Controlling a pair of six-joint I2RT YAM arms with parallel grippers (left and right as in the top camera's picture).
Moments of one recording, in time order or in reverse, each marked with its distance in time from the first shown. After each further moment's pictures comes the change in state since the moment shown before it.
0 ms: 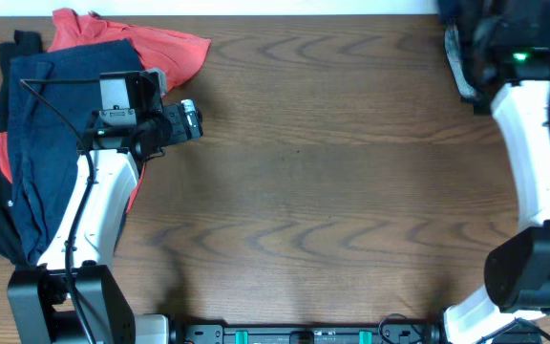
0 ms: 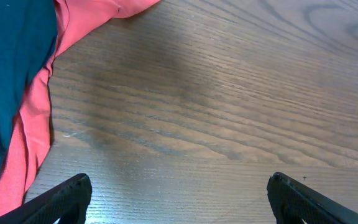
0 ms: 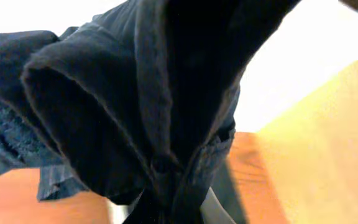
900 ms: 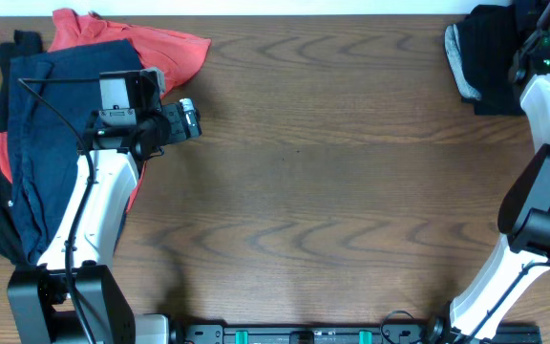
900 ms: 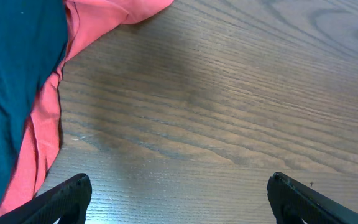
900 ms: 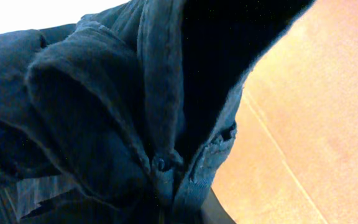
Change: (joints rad) left arm 0.000 0.000 0.000 0.010 -0.026 0.000; right arm -0.225 0.347 0.005 0.445 0.069 -0.180
